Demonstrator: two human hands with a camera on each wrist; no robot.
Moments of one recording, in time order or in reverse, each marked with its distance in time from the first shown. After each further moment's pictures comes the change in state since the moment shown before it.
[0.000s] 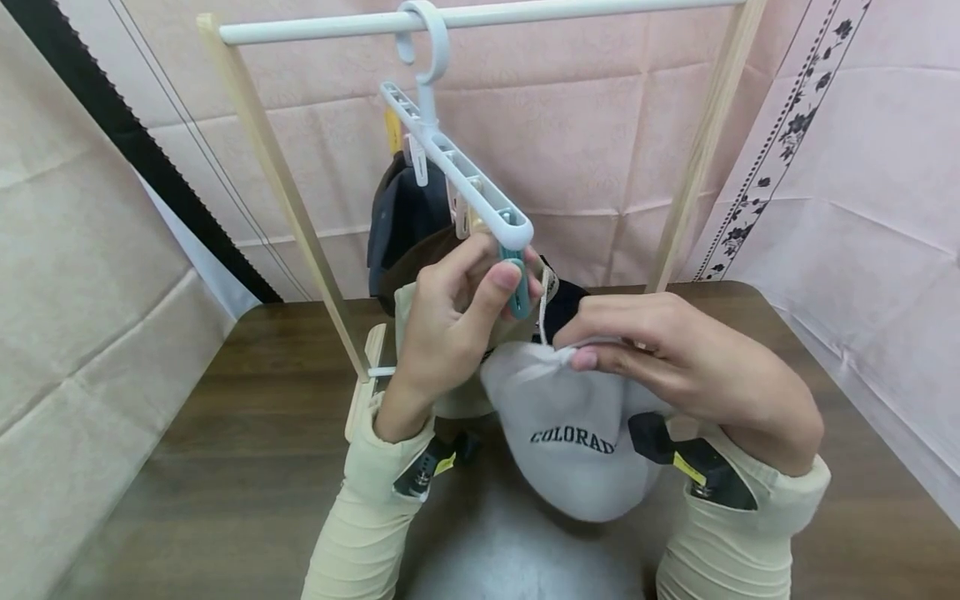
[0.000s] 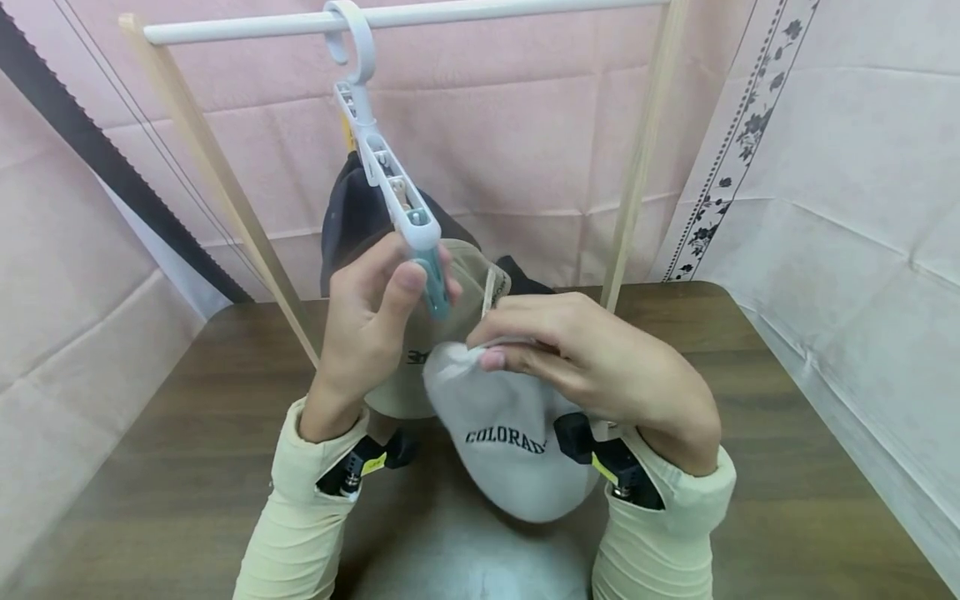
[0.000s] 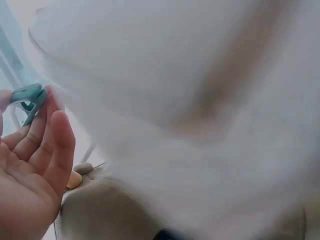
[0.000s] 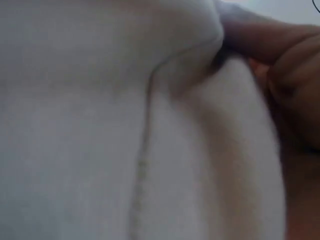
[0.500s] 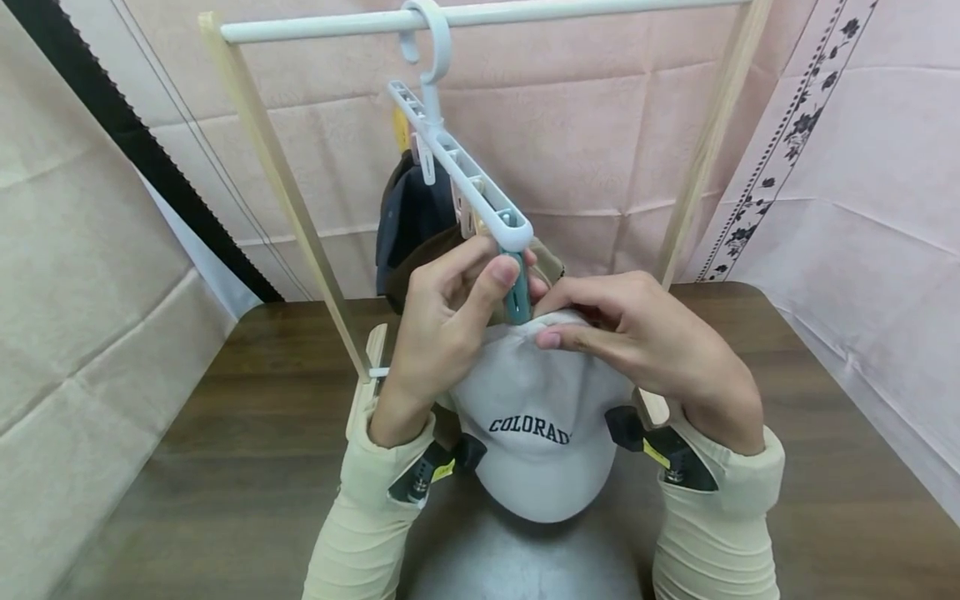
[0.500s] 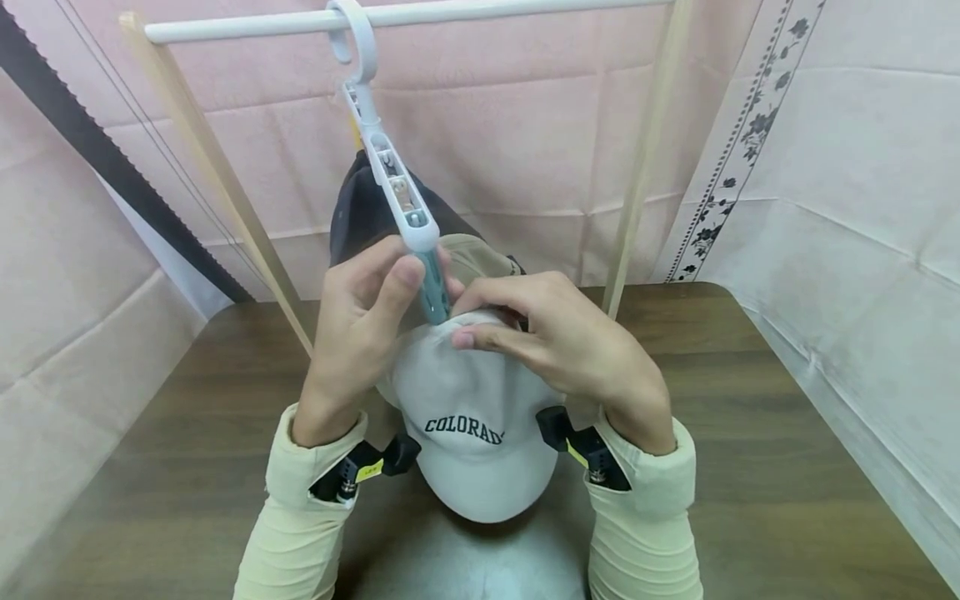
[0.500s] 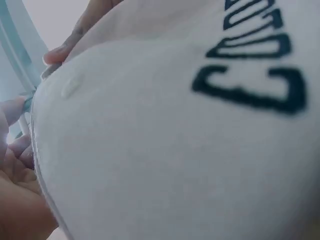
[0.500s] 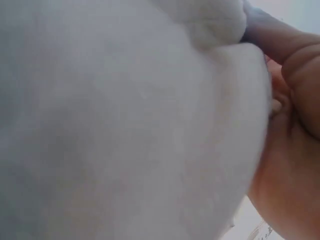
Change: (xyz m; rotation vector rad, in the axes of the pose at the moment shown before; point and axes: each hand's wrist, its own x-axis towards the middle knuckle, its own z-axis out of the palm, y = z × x) left_hand 0.000 0.004 -0.006 -0.062 -0.003 -0.049; right_hand 0.020 0.012 0.016 0.031 0.154 0.138
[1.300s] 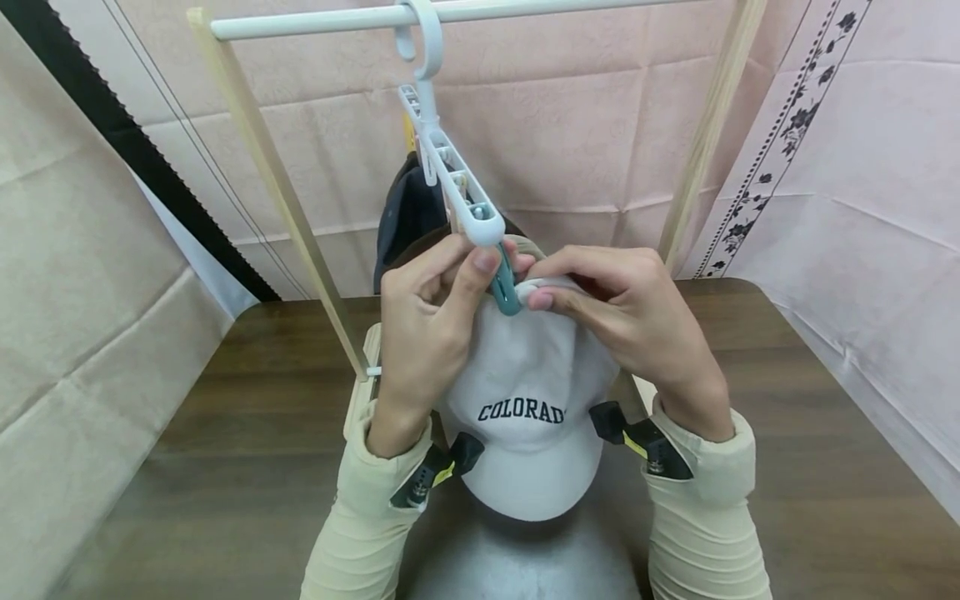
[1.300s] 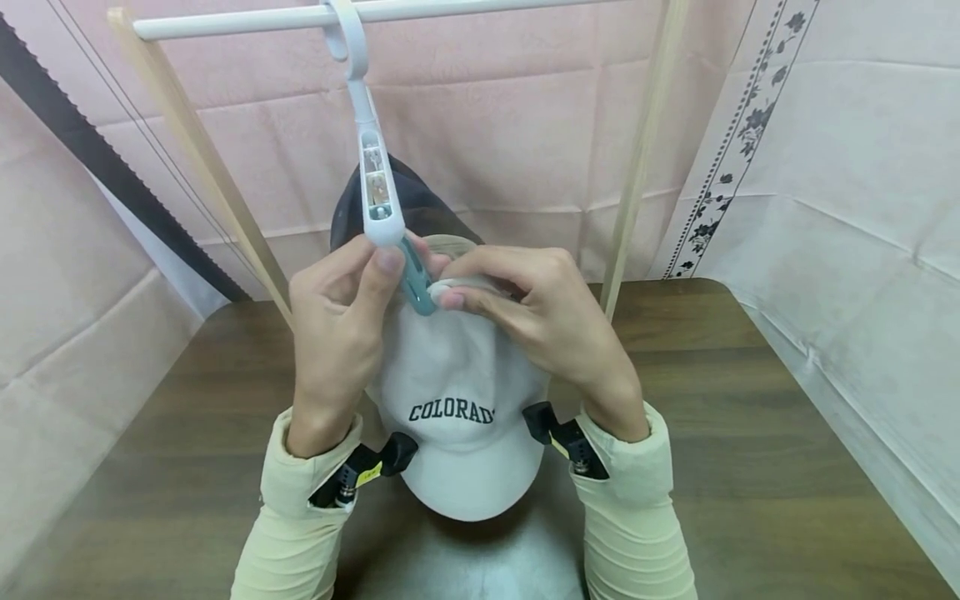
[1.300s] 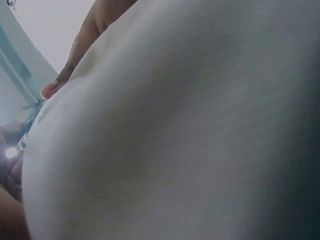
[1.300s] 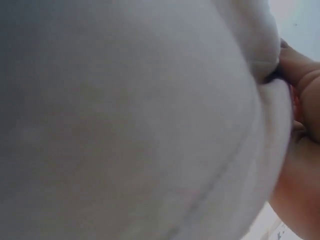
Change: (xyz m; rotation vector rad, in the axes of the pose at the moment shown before) left_hand -0.003 0.013 0.006 0.044 0.185 0.041; right_hand 0.009 0.007 0.007 0.044 0.232 -0.119
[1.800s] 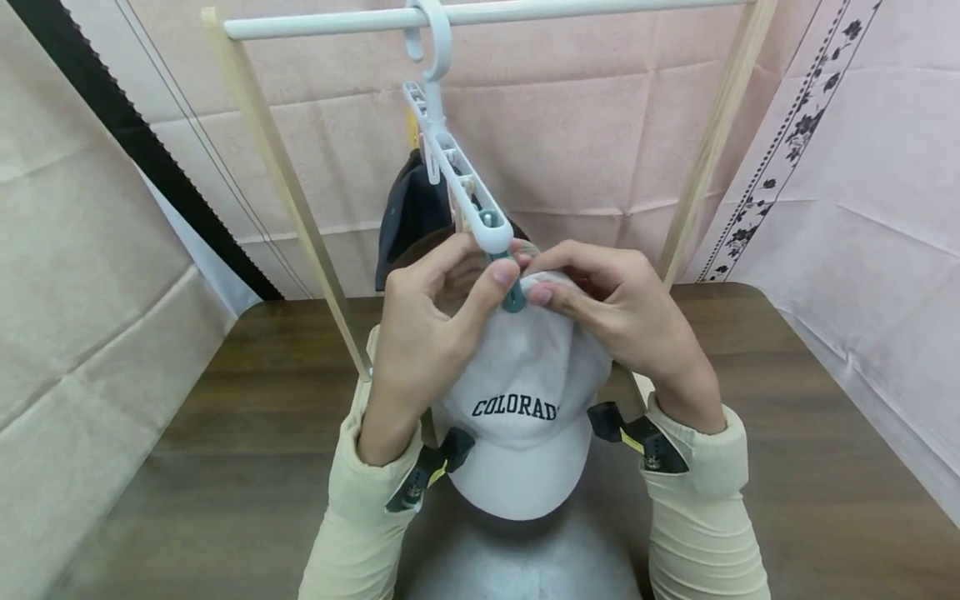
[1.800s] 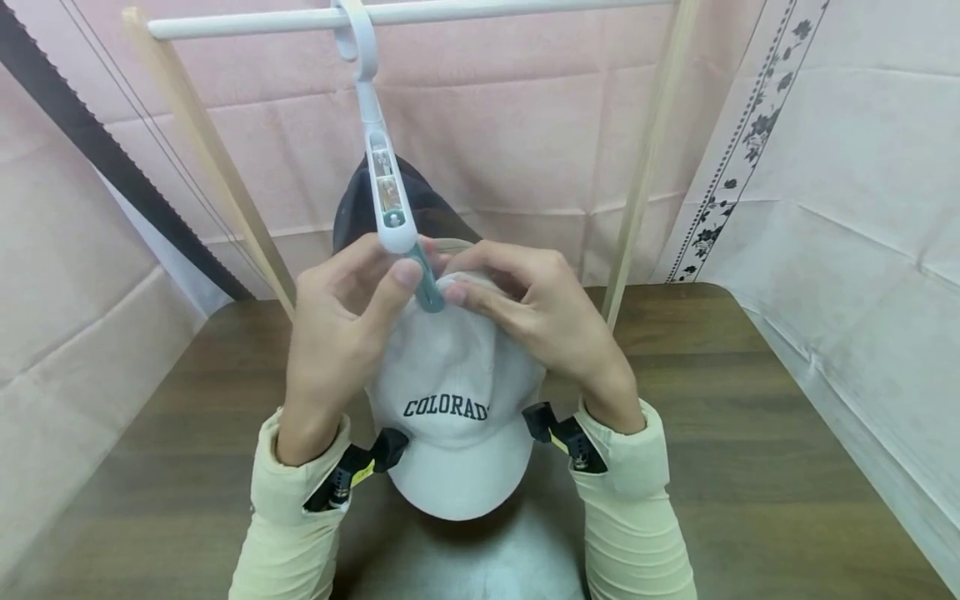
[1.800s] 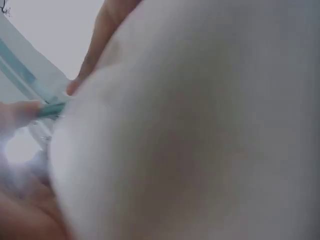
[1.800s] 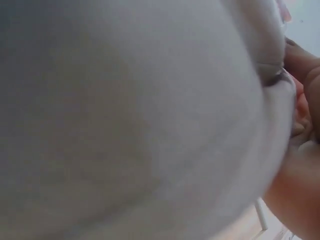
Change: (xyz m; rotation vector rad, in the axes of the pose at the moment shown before) left_hand -0.002 0.012 -0.011 0.179 -0.063 -0.095; right_hand 0.002 0.010 0.010 0.134 -0.004 0.124
